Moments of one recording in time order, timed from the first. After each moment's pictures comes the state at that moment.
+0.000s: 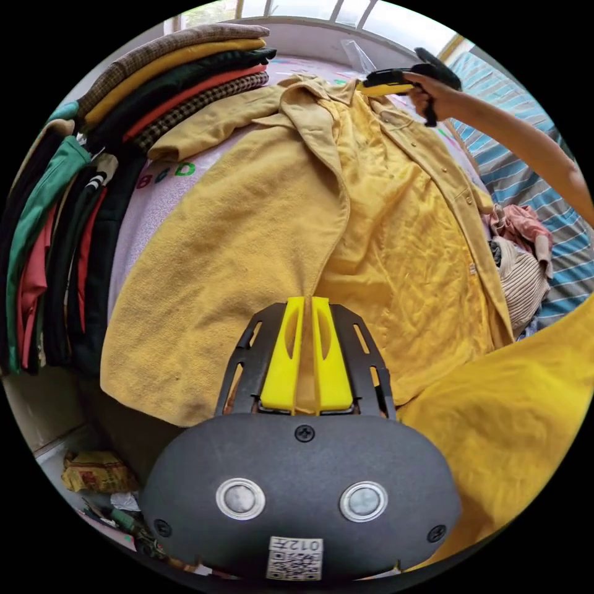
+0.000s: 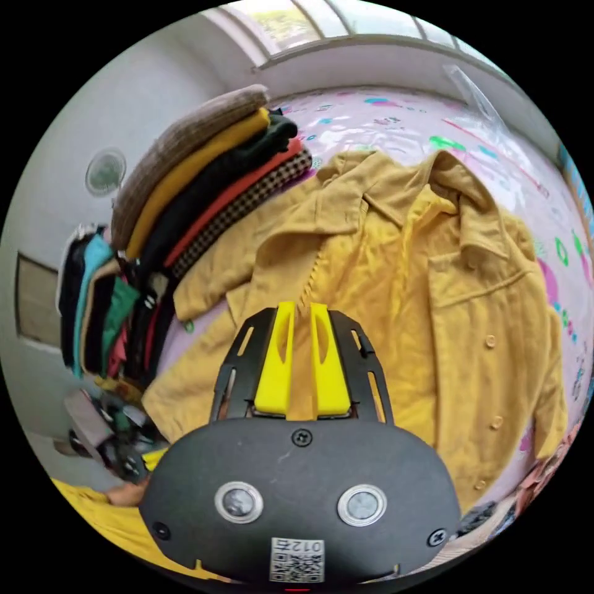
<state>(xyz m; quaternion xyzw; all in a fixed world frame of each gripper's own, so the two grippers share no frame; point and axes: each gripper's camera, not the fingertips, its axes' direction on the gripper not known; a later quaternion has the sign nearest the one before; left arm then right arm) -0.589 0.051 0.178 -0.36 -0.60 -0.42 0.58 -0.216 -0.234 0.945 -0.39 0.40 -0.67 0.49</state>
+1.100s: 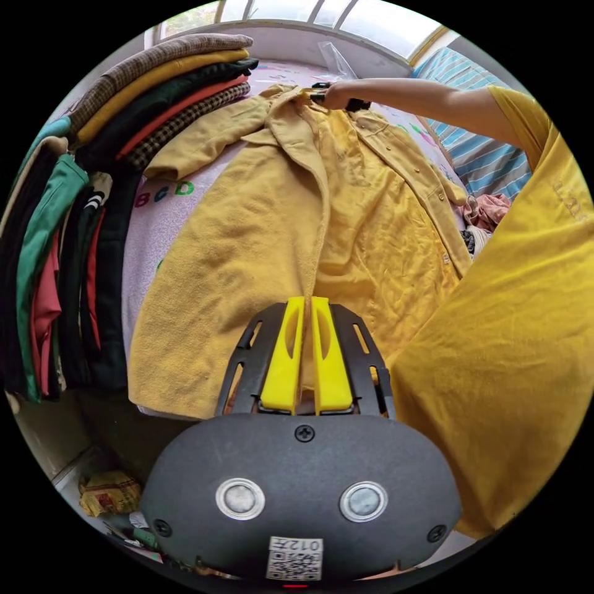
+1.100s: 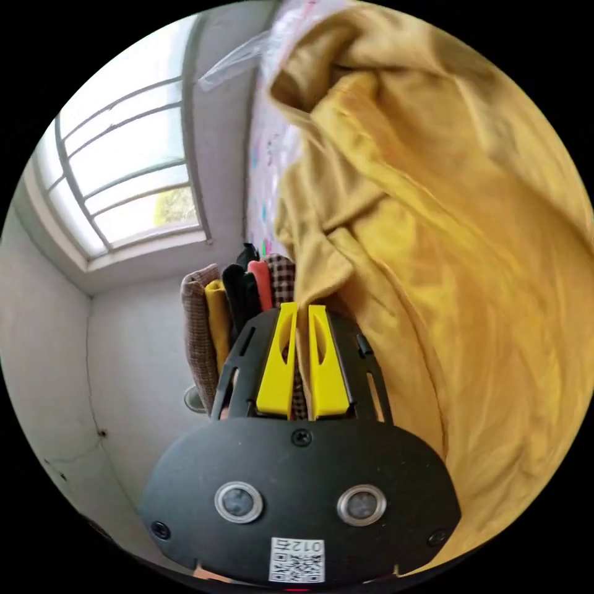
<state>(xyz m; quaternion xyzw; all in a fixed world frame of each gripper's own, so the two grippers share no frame) -0.570 -0.009 0.057 -0.37 -0.56 -0.41 0.61 -0.224 -0.468 1.052 -0.31 0.22 -0.36 0.85</state>
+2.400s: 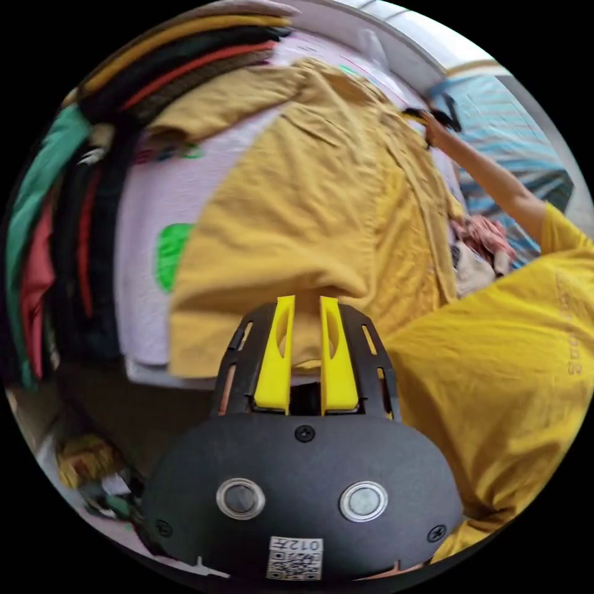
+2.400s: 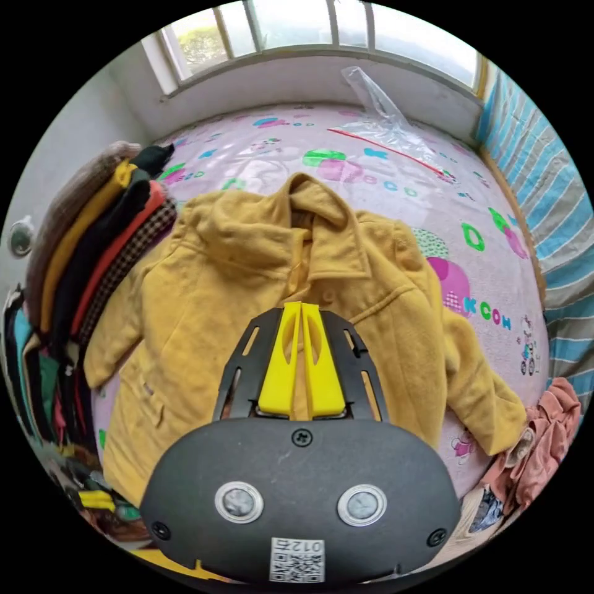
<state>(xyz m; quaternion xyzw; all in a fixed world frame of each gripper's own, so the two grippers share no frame) -0.617 -0.033 -0.038 -0.34 -0.55 -0.52 0.56 -0.175 -0.362 0.990 -0.22 0.46 -0.73 0.46</state>
